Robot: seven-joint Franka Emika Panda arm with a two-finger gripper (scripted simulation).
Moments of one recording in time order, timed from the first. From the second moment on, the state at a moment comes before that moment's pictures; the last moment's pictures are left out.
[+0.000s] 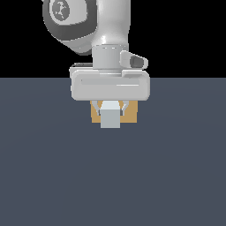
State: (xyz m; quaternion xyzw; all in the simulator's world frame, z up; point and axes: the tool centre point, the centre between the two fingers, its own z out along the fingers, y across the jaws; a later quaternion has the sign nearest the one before) arm -0.007 0.004 0.100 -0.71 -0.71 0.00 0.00
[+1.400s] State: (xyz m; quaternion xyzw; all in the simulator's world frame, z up) arm -0.007 0.106 0.103 -0.70 -0.71 0.00 0.00
